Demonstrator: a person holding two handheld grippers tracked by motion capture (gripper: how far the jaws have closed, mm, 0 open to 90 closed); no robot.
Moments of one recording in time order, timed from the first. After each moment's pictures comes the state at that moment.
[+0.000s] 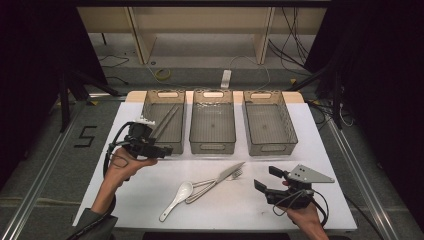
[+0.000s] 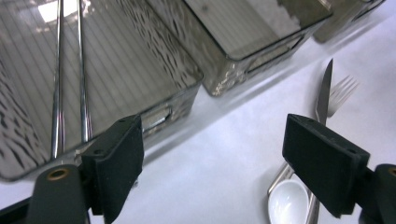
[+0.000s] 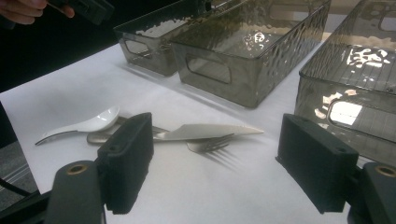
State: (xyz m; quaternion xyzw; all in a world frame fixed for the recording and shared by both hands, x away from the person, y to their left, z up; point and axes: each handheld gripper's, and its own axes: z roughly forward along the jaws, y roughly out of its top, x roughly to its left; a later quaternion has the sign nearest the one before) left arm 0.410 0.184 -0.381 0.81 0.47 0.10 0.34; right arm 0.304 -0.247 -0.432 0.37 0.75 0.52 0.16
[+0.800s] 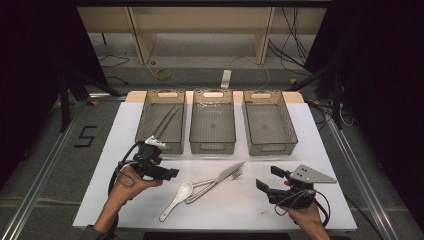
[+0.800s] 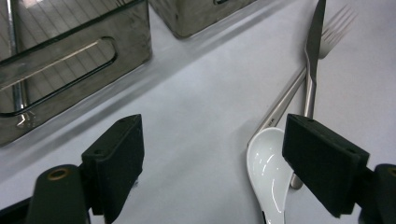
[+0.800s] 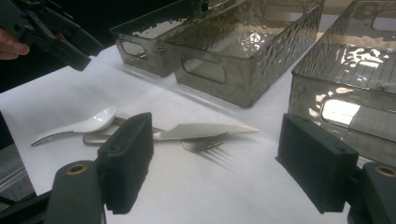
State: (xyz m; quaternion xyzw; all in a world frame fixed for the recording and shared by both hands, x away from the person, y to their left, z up) left arm 0.380 0.163 -0.414 0.84 0.44 0.07 0.30; right arm 0.304 -0.251 -0.432 0.38 0.75 0.52 0.17
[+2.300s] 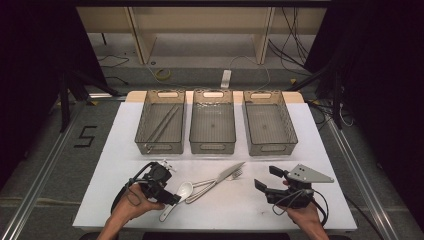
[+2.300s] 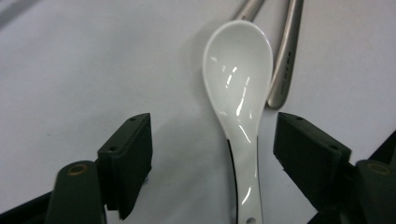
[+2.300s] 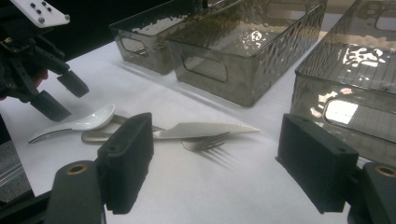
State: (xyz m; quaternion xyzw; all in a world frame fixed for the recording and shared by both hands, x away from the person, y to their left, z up) left arm 0.345 0.140 -0.451 0.89 0.40 0.02 0.20; right arm 0.305 -0.247 -0.432 0.37 0.75 0.51 0.17
